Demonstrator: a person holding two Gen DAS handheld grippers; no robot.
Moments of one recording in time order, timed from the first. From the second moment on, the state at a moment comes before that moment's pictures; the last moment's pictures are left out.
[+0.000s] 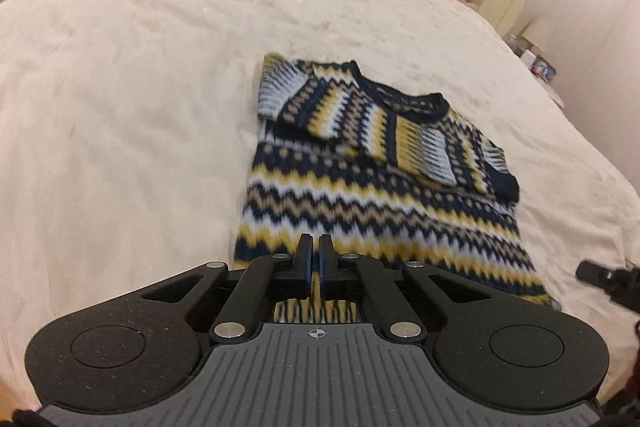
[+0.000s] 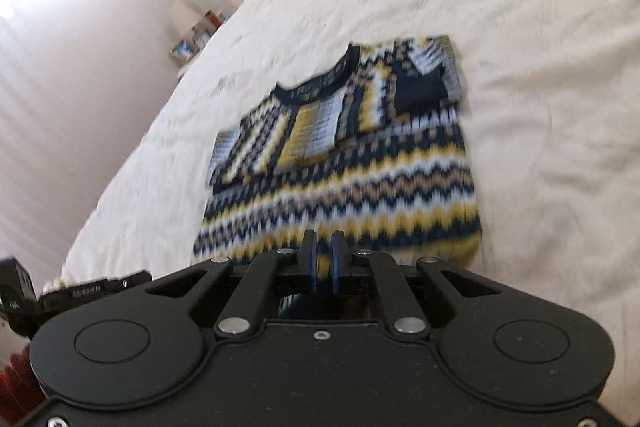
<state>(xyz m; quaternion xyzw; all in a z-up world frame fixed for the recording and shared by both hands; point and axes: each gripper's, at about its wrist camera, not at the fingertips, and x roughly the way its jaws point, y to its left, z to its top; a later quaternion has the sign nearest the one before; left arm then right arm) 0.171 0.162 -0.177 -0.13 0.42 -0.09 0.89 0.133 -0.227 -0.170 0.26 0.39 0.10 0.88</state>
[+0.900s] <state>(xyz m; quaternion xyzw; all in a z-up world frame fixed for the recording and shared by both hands) 0.089 0.159 -0.243 -0.08 0.54 -0.09 0.83 0.067 -0.236 -0.257 0.23 0.55 0.07 0.80</state>
